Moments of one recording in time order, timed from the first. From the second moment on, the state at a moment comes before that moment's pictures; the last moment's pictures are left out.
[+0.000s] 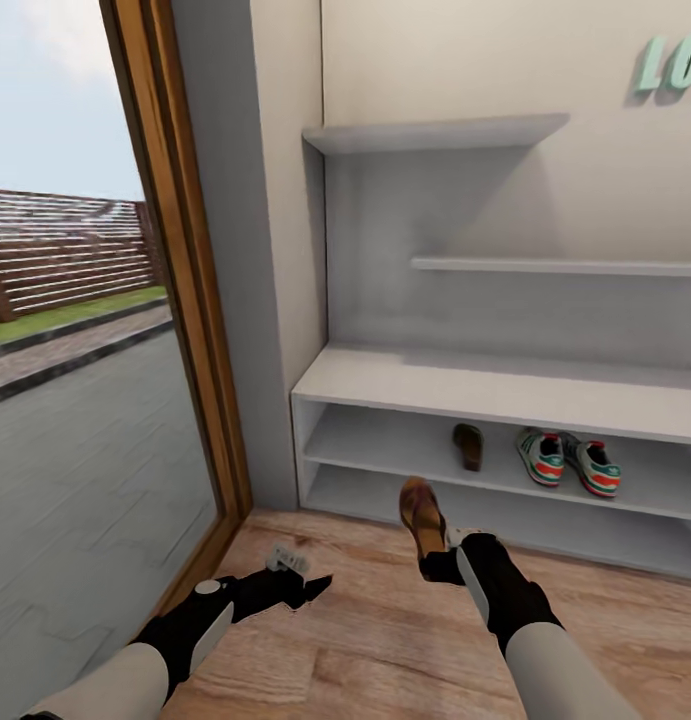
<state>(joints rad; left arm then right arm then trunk) -0.65 0.02 -0.37 -0.36 0.27 -0.07 -0.65 -0.64 0.08 -0.12 -0.68 0.08 0.73 0.00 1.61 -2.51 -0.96</state>
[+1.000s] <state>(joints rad) -0.65 0.01 -0.37 -0.36 0.28 -0.07 -0.65 -0.64 0.08 -0.13 -0.67 0.08 0.73 0.00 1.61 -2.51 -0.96</state>
